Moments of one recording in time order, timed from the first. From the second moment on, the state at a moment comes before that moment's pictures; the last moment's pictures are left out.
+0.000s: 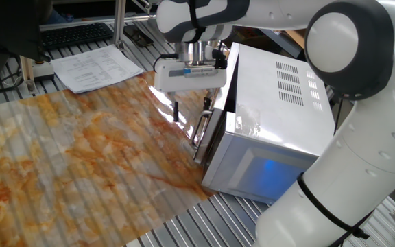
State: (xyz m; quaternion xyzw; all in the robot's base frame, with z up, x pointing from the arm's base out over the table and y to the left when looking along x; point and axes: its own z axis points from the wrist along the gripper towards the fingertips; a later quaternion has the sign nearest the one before) arm 0.432 -0.021 0.244 -0.08 -0.96 -0.02 0.26
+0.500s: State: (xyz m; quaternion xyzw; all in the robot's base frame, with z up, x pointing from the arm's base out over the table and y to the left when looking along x) arm 0.450 -0.014 0.250 -0.04 -0.97 0.04 0.22
